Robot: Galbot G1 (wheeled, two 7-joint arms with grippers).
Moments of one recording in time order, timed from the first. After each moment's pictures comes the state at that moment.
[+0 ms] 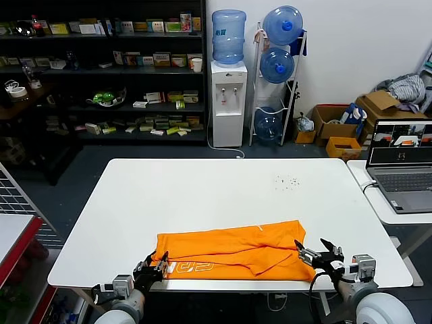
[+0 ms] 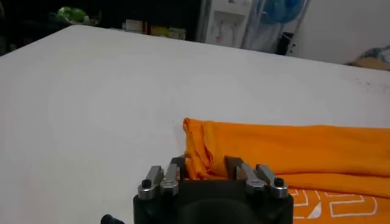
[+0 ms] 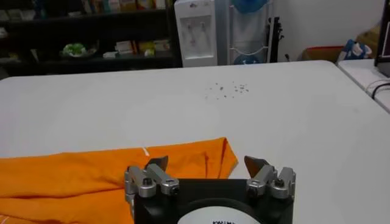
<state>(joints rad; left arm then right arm) 1.35 -0.94 -0.09 -1.85 -0.77 0.15 -0.42 -1.52 0.82 0.48 2.07 0.87 -0.41 0.27</state>
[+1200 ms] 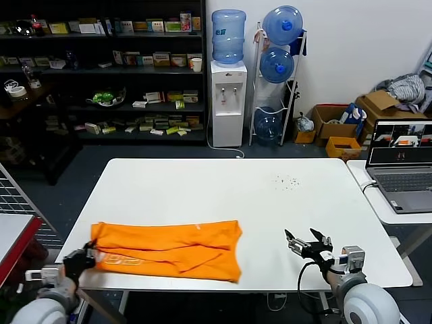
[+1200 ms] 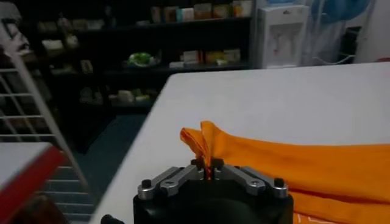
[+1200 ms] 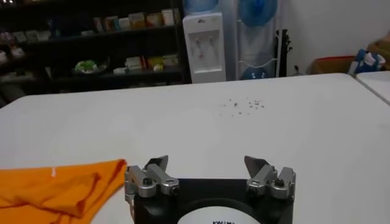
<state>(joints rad) 1.55 -0.67 -0.47 -1.83 -0.84 0.10 -0.37 -1.41 0.86 0.39 2.04 0.86 -0.39 0.27</state>
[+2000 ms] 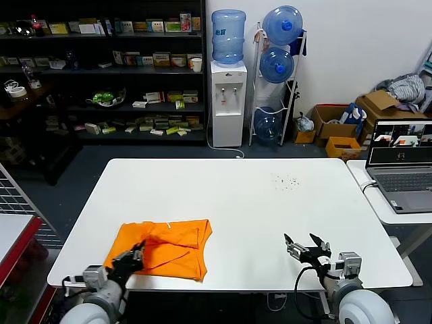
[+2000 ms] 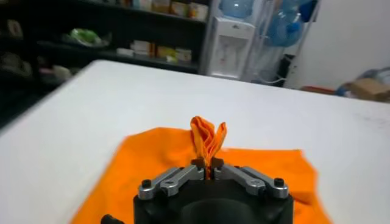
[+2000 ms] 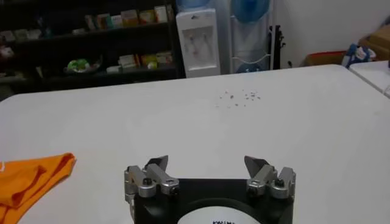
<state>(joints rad) 1.45 -0.85 -0.27 -2.02 -0.88 0.18 -0.40 -1.46 0.93 0.42 2.03 0.80 -0.39 0.28</state>
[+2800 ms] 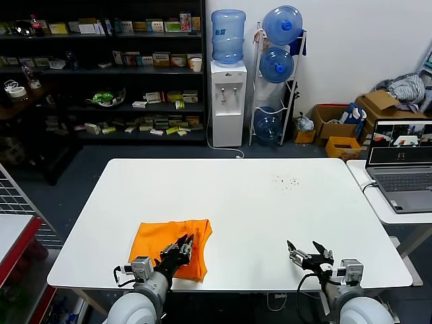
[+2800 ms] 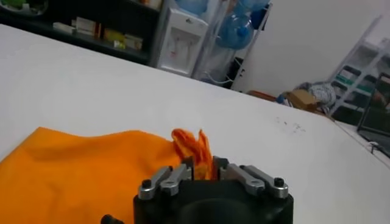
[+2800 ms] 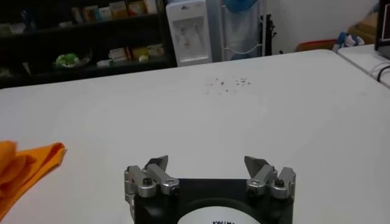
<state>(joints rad) 1.25 -1.01 -0.04 -1.99 -0.87 0.23 -0.41 -1.48 0.94 0.43 2.02 0.80 -0.39 0.28</state>
